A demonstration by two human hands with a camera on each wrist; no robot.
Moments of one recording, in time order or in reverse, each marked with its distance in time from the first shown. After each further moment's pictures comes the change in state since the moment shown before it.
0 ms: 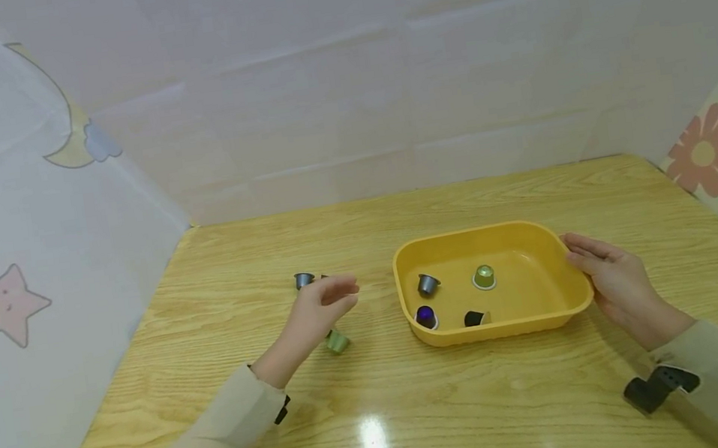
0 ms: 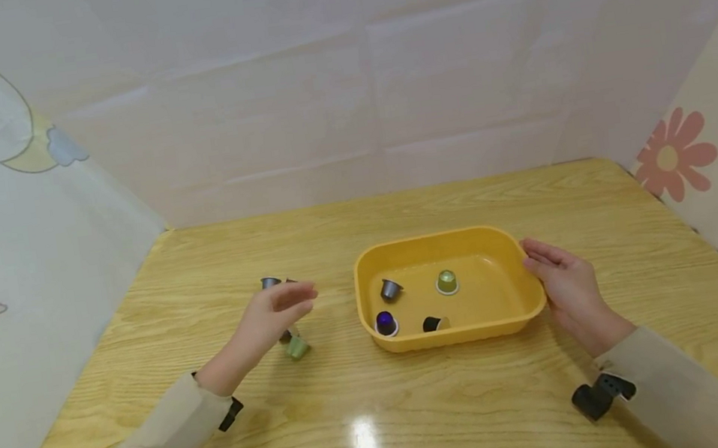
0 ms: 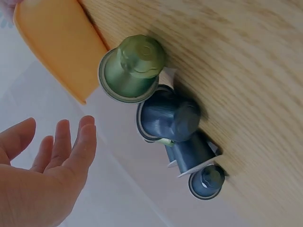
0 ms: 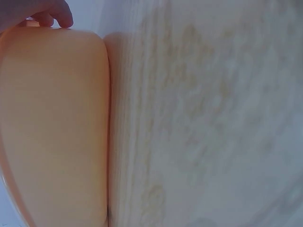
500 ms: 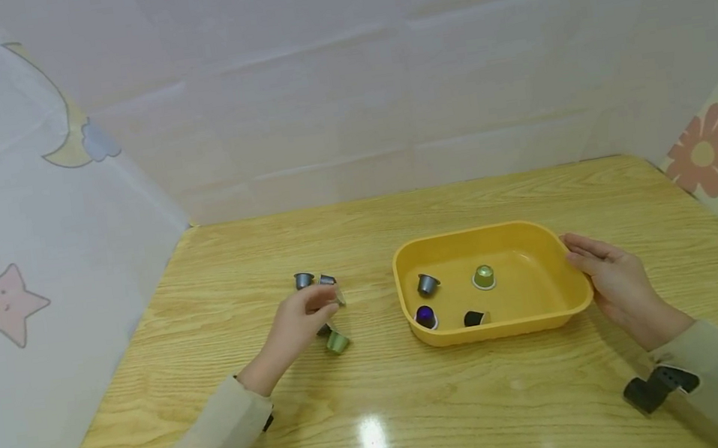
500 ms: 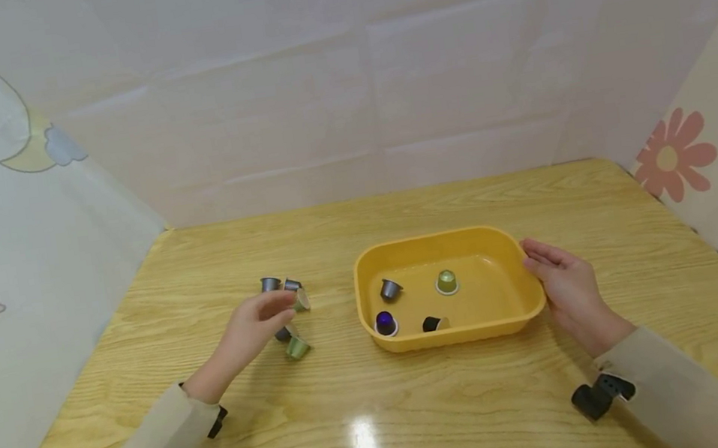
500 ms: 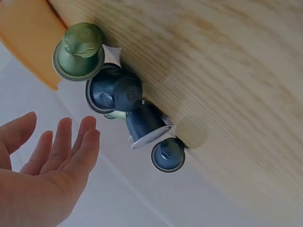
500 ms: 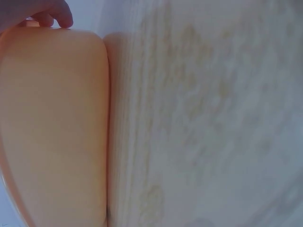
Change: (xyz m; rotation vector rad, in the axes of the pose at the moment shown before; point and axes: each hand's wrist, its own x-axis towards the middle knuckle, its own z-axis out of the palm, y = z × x) left_hand -0.006 -0.022 -0.016 0.187 0.056 -0.027; right_hand -0.001 0.001 -0.001 -0.014 -0.008 -0.016
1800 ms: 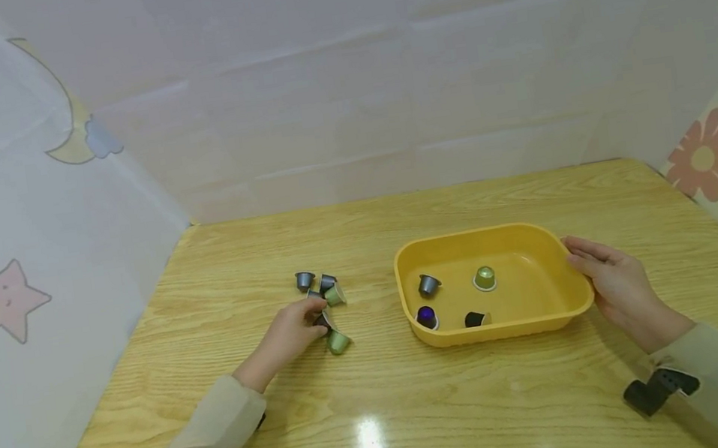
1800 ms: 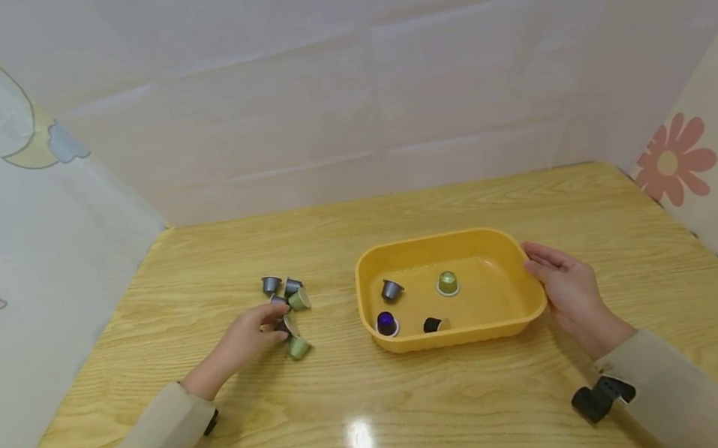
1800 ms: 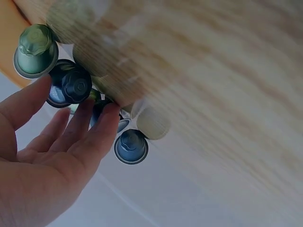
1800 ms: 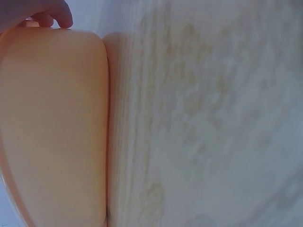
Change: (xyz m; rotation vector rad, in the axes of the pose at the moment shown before) left_hand 0.004 -0.026 -0.007 0.241 -0.095 0.018; right_hand -0.002 -0.002 0.003 -0.038 0.026 0.029
